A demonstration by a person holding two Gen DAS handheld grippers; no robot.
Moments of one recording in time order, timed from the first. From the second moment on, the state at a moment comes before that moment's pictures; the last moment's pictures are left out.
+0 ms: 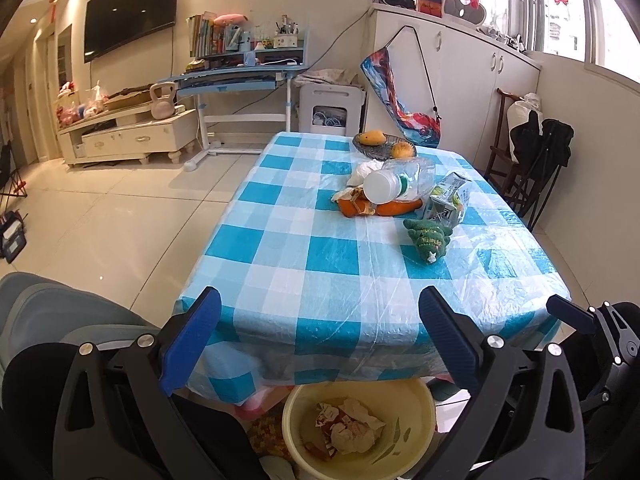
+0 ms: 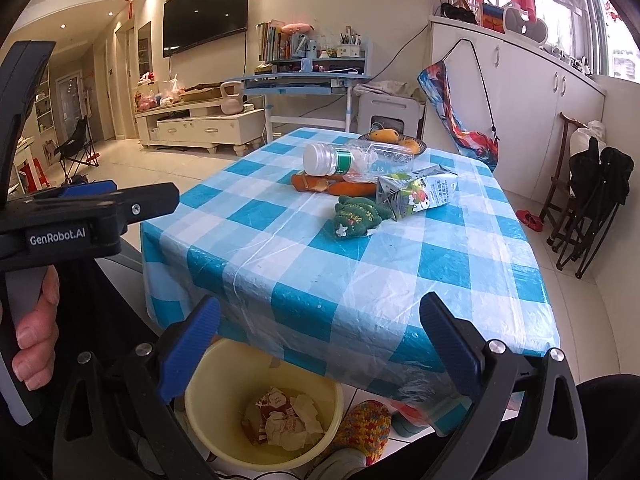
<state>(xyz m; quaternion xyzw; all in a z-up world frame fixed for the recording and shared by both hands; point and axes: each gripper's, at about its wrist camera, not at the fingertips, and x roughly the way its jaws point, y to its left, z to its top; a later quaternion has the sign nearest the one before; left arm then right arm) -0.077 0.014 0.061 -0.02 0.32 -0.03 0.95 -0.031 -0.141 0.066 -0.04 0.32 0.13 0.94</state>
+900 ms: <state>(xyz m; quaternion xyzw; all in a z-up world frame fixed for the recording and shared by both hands) -0.076 0.021 0.061 -0.03 0.32 -0.02 0.95 -0.027 -0.142 0.061 -0.03 0.33 0.13 0.93</state>
